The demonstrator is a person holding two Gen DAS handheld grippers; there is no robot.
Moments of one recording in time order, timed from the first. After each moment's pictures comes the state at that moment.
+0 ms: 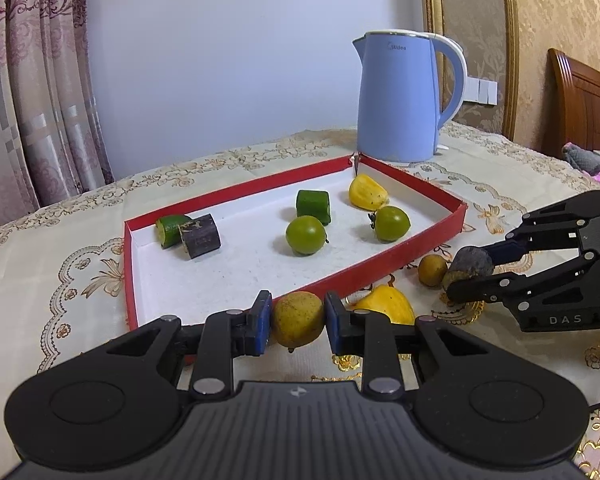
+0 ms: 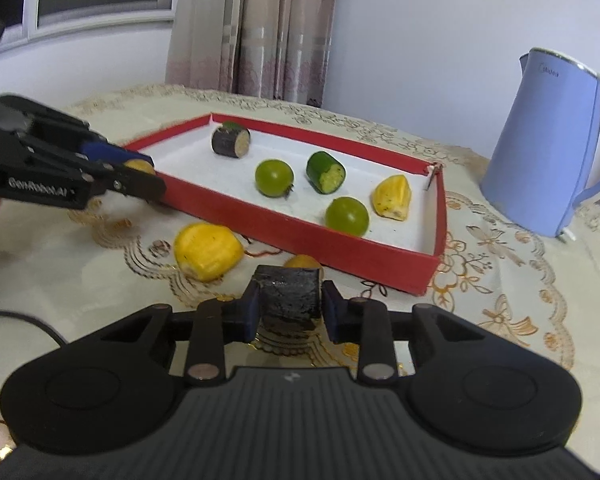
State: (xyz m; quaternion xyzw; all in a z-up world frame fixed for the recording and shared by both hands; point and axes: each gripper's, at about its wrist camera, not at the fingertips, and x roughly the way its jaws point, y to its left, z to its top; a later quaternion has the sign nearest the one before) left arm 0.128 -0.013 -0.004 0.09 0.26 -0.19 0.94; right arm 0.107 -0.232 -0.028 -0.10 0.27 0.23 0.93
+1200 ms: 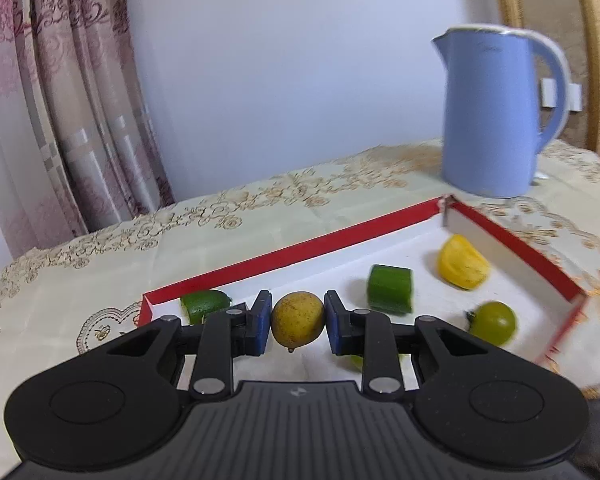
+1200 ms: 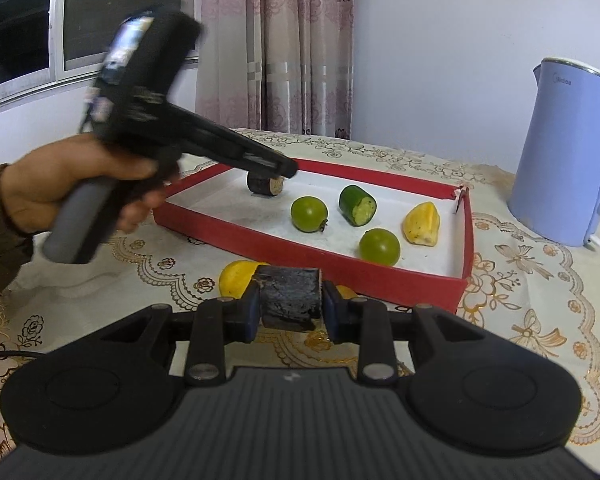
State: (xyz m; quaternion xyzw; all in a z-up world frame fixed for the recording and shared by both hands) left arm 0.237 -0.063 0.003 0.11 0.26 -0.07 0.96; right arm 0.098 -0.237 -0.019 -0.06 0.23 0.27 0.93
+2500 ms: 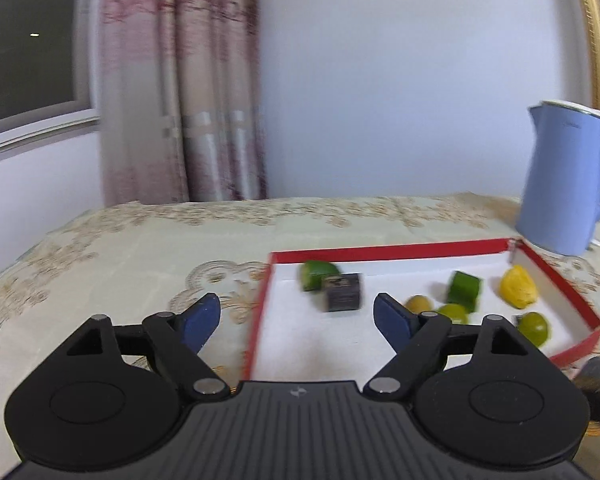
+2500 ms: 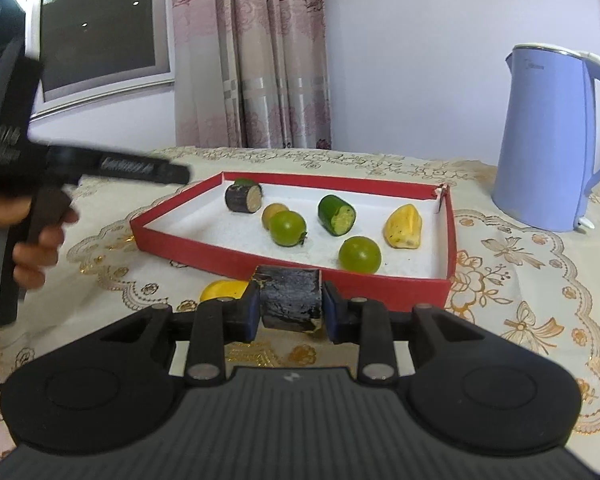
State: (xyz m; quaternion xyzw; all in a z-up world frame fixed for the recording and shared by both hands) left arm 0.152 -0.005 0.010 0.01 0.21 0.08 0.97; right arm 0.104 -0.245 -0.021 -0.01 0.22 0.24 0.95
